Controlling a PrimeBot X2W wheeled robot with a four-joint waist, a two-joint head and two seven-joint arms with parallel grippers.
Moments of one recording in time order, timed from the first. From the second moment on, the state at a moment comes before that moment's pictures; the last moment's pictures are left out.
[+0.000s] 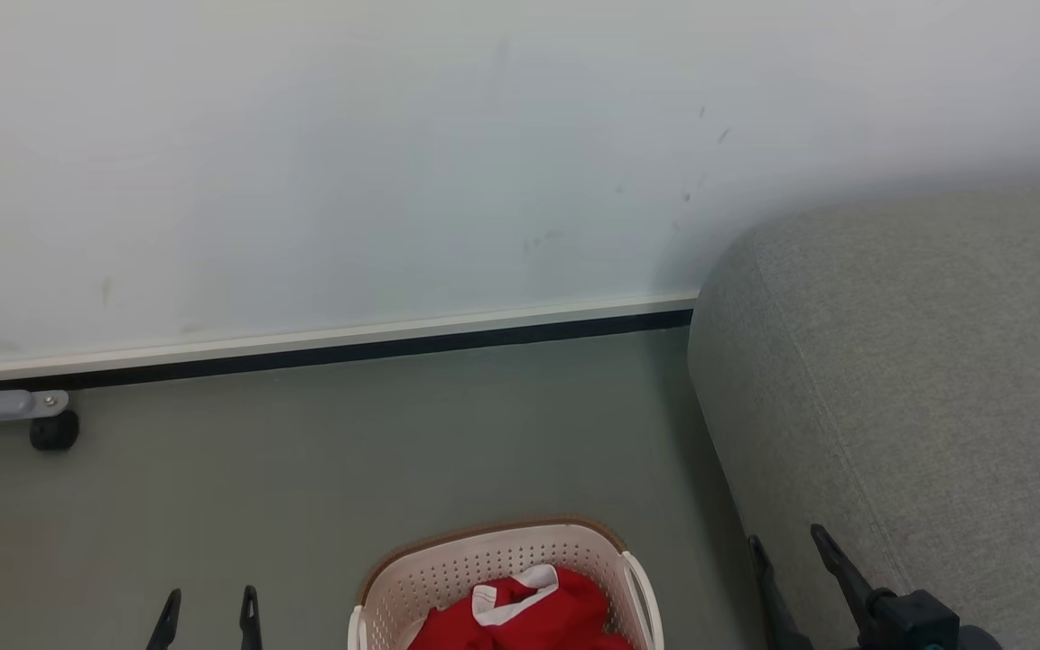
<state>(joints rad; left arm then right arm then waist) 0.14 0.12 -0.05 0.21 -0.15 0.08 -0.25 -0.02 -0.14 0.33 0.28 0.26 -0.04 -0.25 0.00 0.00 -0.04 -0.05</state>
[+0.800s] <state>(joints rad) -0.01 0.11 -0.29 0.31 -0.03 -0.05 -0.24 -0.05 -0.16 0.29 0.12 0.19 -0.06 -0.25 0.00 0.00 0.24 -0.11</state>
